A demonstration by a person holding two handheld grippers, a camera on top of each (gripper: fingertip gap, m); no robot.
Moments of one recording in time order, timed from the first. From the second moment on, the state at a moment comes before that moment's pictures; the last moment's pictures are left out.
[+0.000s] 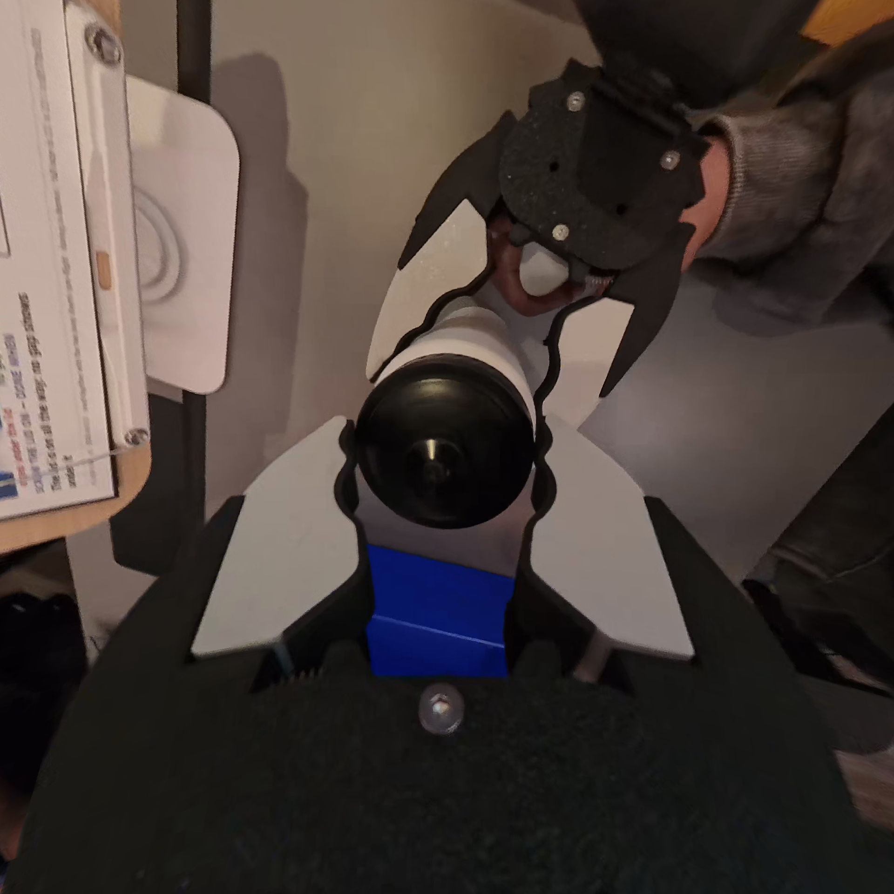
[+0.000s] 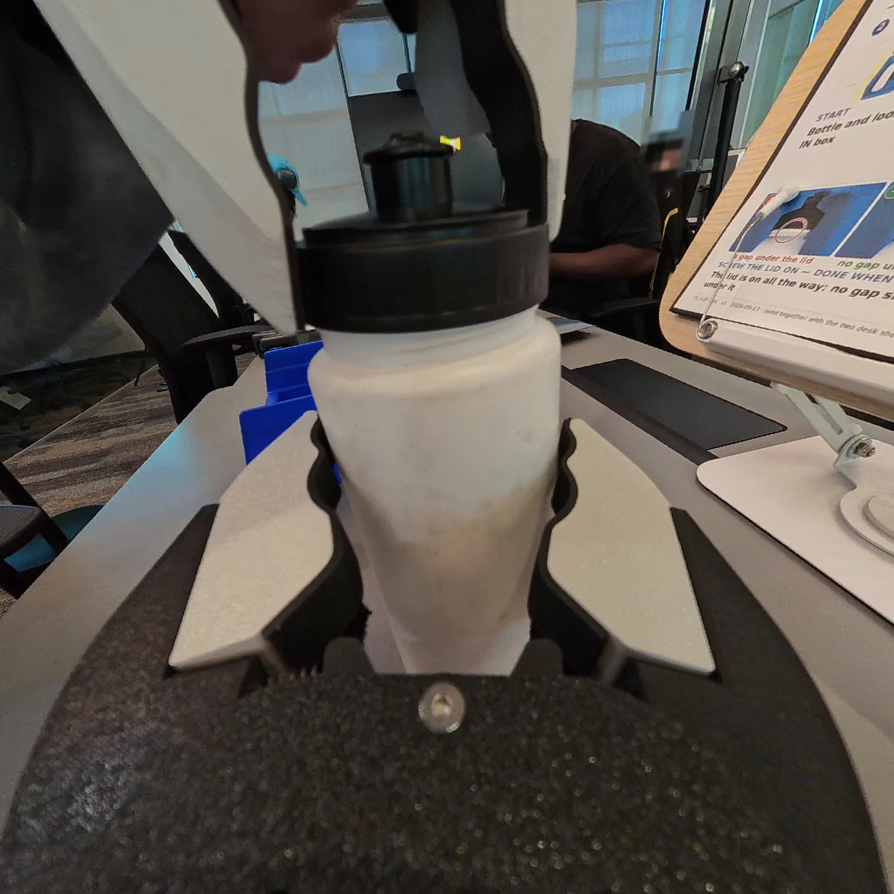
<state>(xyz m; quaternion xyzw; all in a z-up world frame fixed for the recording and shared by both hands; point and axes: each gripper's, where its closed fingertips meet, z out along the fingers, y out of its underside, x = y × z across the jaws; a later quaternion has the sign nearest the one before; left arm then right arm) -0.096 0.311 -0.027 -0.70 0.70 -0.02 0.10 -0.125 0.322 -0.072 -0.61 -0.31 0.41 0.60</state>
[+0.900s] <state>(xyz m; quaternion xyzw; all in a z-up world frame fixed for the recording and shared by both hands) -0.093 0.309 -0.021 -0.72 0.52 -0.33 0.32 -0.125 0.322 -0.072 -0.61 -0.31 0.42 0.60</state>
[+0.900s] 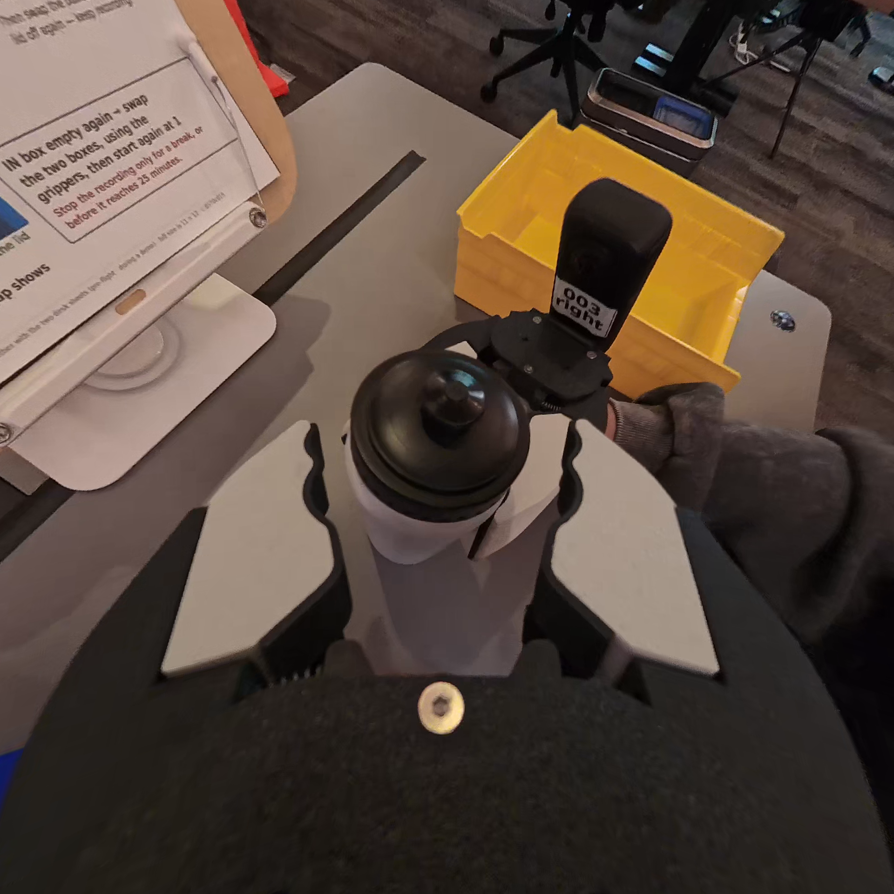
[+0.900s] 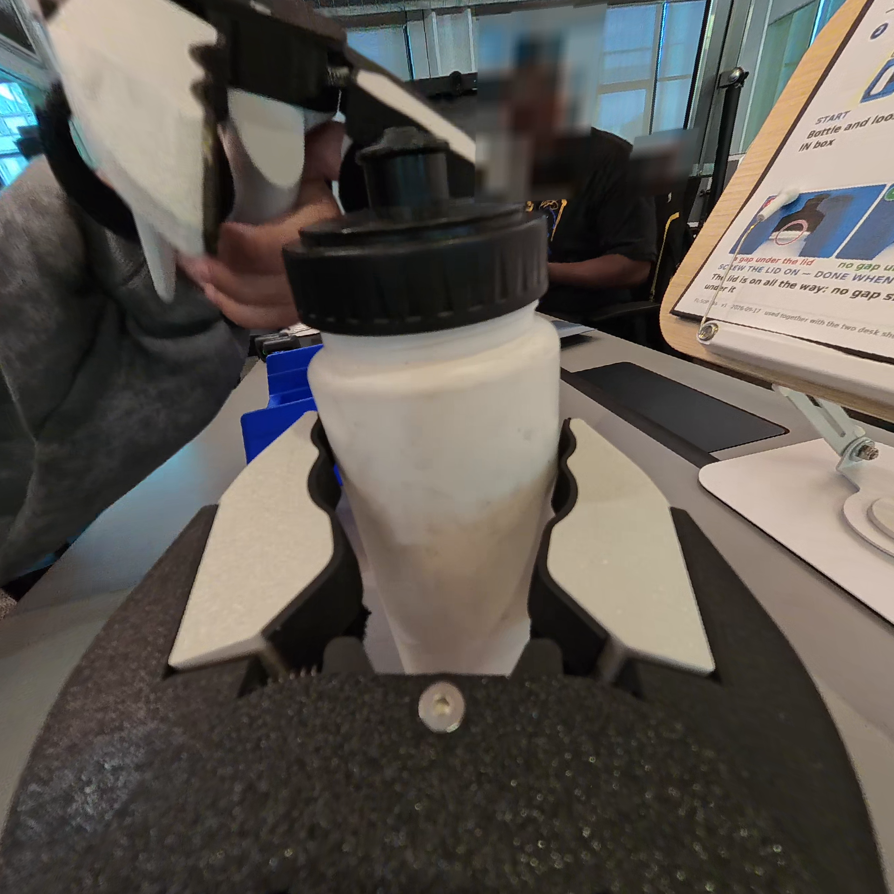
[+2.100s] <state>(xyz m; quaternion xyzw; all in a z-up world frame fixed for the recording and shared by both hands) -0.099 0.309 -0.042 -0.71 0.59 -0.24 0.29 -0.126 0.321 -0.072 -0.61 -0.31 0.42 0.60</state>
